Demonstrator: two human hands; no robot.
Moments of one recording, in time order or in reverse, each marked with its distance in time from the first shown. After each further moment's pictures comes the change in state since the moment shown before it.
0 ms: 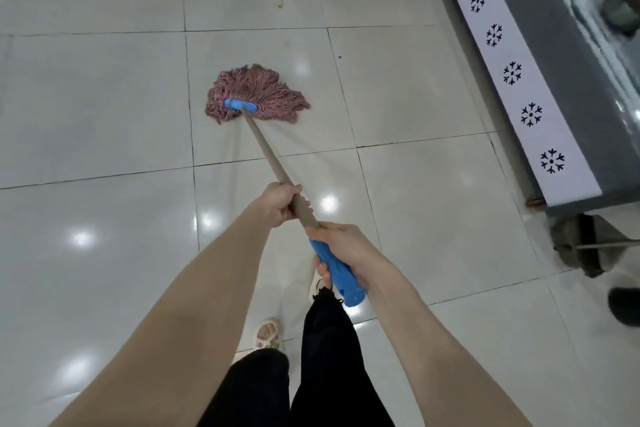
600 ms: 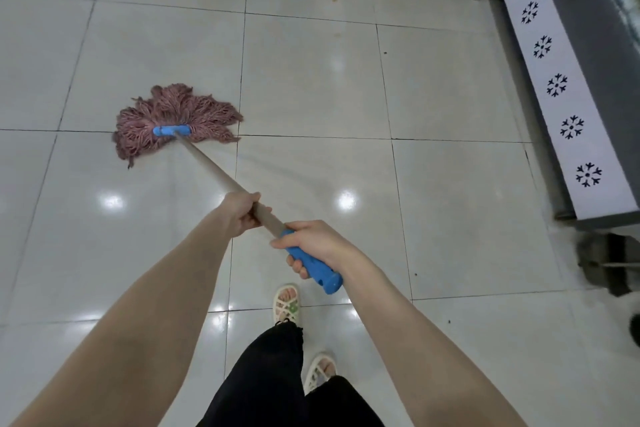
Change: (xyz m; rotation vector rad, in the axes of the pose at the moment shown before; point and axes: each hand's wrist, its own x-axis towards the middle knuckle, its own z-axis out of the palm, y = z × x) left_hand -0.105 -0.107 -0.182 -0.120 0.252 0.002; right_hand -0.037 0.107 0.130 -0.343 -0.233 0.006
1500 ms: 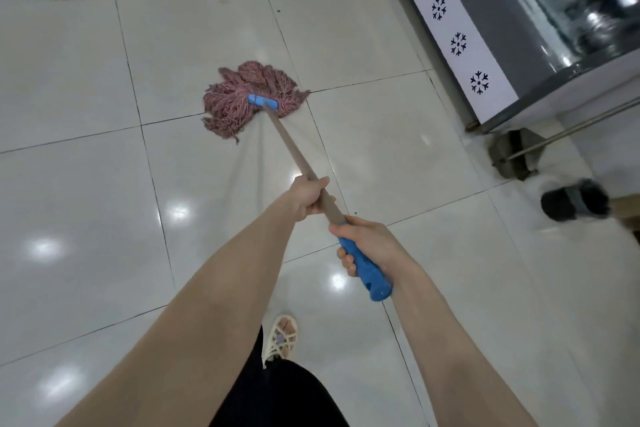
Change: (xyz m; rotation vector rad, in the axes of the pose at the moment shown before) left_hand -0.103 -0.189 0.265 0.355 -0.429 0.037; right_hand -0.173 0.218 -0.138 0.504 0.408 -0.049
